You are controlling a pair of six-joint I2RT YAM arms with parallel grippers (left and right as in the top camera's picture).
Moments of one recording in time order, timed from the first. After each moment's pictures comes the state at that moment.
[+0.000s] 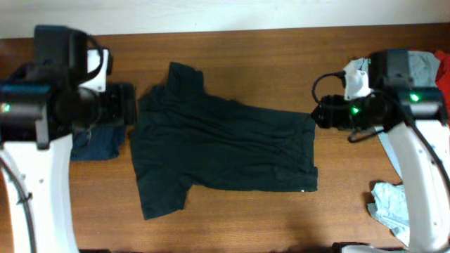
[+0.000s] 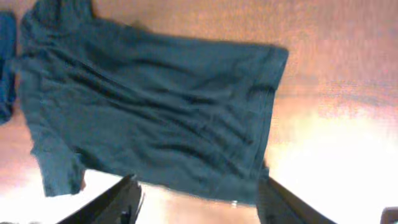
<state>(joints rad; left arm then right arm) -0.07 1.56 2.14 -1.69 0.00 -0.10 -0.05 1.43 1.51 -1.27 -0.31 0.10</state>
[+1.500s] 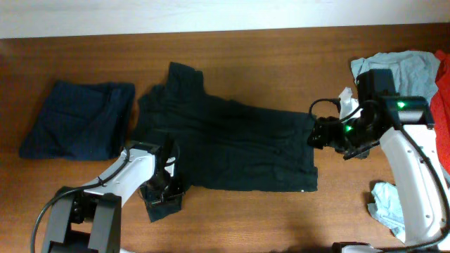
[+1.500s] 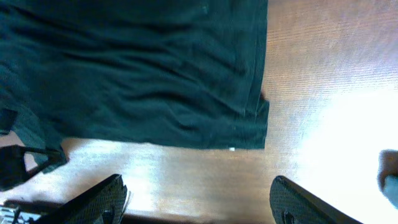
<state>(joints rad) -0.24 1.65 0.80 -0.92 0.25 -0.36 -0.05 1.43 1.32 -1.32 -0.29 0.17</state>
